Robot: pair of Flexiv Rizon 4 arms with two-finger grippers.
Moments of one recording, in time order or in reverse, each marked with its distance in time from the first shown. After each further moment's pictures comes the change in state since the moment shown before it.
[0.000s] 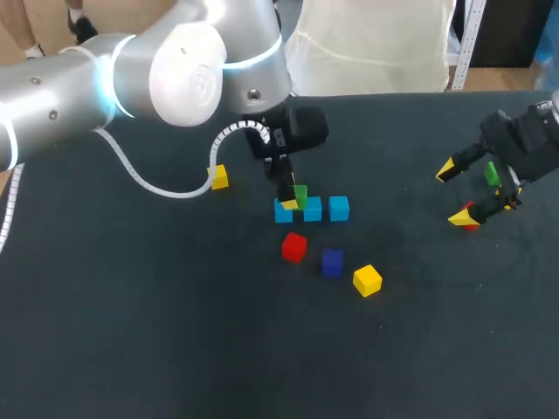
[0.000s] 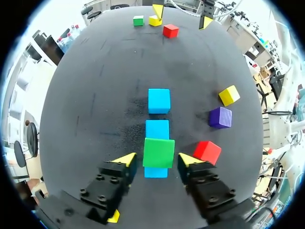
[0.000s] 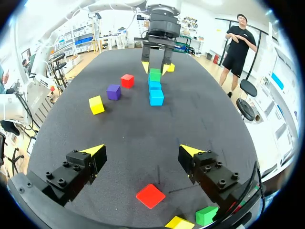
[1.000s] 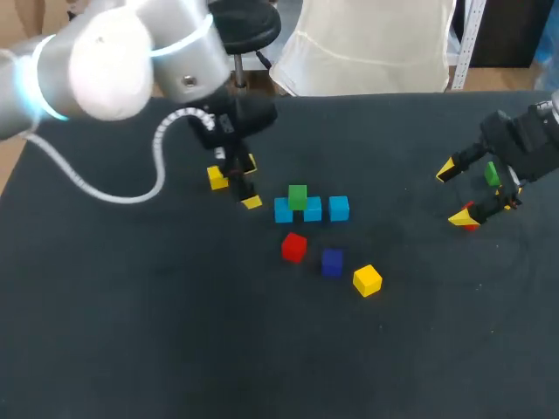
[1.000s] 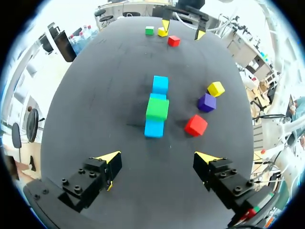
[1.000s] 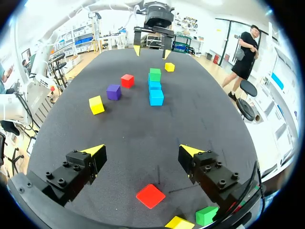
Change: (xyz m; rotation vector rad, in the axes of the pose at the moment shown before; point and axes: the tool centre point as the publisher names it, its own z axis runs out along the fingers) left arm 0.059 -0.009 -0.043 0.014 -0.132 -0.094; right arm 0.000 0.000 0.000 0.000 0.000 0.000
